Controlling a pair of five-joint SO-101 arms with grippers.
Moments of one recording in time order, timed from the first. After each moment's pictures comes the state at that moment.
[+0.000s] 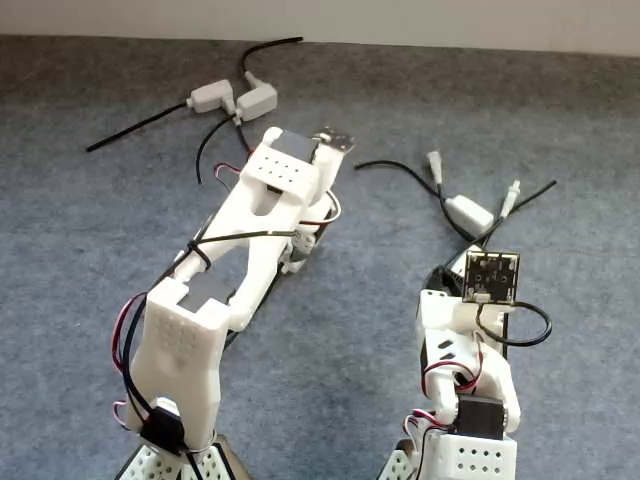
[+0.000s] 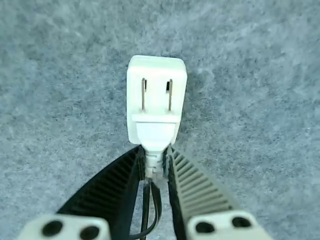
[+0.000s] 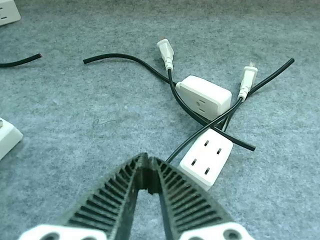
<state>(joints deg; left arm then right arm) 18.6 33.7 -24.2 94.2 0.5 2.7 -103.6 94.9 45.8 4.4</state>
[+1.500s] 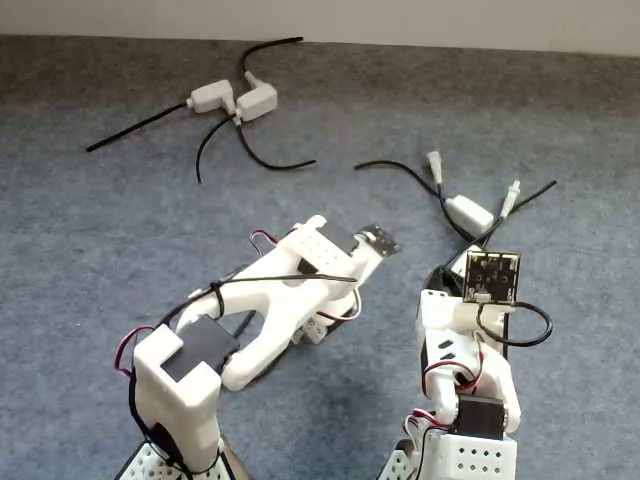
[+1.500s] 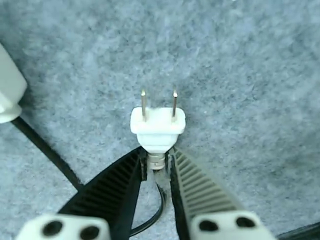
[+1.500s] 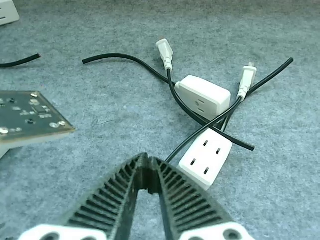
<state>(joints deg) 34.0 16.4 16.4 78.6 -4.2 2.9 -103.6 94.9 45.8 4.3</state>
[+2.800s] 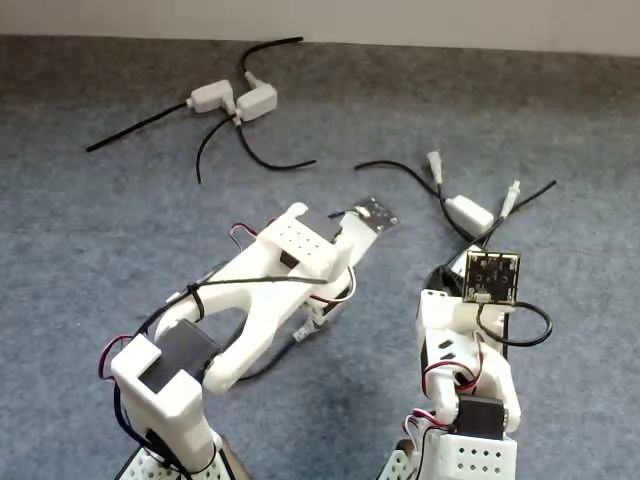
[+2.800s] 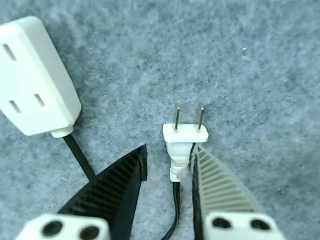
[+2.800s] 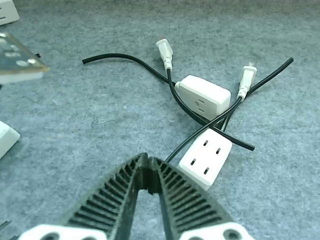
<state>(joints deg) 30.4 15.2 16.5 72.6 -6.8 2.9 -103.6 95.1 45.8 4.3</state>
